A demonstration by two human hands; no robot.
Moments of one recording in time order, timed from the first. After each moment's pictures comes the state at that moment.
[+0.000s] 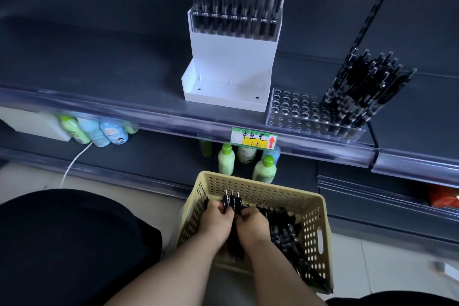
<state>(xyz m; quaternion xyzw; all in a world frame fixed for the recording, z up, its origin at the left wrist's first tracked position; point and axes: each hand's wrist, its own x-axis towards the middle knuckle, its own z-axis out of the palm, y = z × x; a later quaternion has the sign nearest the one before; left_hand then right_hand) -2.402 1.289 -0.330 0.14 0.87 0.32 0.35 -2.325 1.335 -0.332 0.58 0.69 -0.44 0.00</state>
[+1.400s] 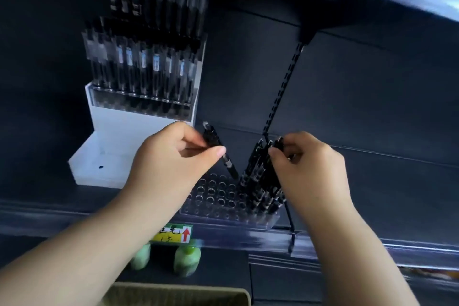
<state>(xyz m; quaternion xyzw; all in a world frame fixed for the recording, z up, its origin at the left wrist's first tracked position) -2.417 1.412 -0.060 0.42 0.67 0.60 0.15 -2.259 1.503 -0.043 0.50 0.79 -0.12 -0.34</state>
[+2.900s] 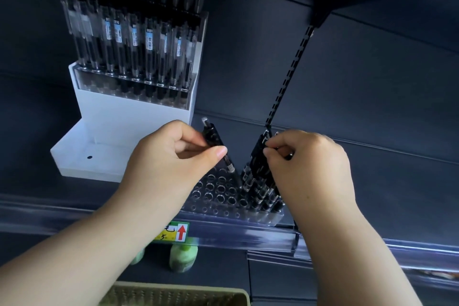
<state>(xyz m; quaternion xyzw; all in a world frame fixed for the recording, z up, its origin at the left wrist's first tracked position) -2.415 1.420 -0.081 0.40 0.63 0.63 0.21 -2.272 1.497 -0.048 0.51 0.80 -0.07 -0.31</state>
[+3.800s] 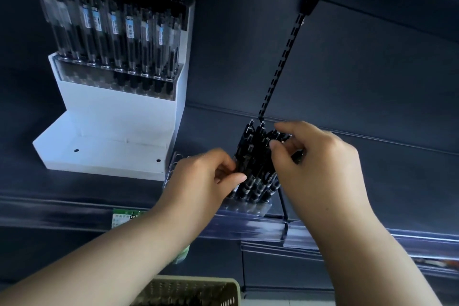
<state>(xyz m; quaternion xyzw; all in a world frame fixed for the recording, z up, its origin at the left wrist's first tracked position) -2.378 1.453 -0.127 0.54 0.67 0.50 0.11 -2.243 1.494 -0.049 0.44 0.81 -0.08 -0.37</state>
